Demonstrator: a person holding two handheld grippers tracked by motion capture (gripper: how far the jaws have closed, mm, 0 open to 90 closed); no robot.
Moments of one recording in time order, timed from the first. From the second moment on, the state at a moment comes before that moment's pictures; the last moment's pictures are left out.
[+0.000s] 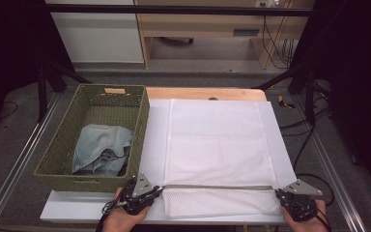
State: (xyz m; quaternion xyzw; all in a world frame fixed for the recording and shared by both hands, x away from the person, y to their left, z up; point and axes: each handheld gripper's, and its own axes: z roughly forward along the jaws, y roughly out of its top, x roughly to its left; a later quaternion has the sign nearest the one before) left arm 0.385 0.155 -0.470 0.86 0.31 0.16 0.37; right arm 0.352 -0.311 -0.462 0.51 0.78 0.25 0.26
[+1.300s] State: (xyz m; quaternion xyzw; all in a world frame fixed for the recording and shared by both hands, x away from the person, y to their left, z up) left arm 0.383 0.163 -0.472 0.85 0.31 0.14 0.40; right arm 0.351 -0.308 -0.460 0.50 0.77 0.28 0.28
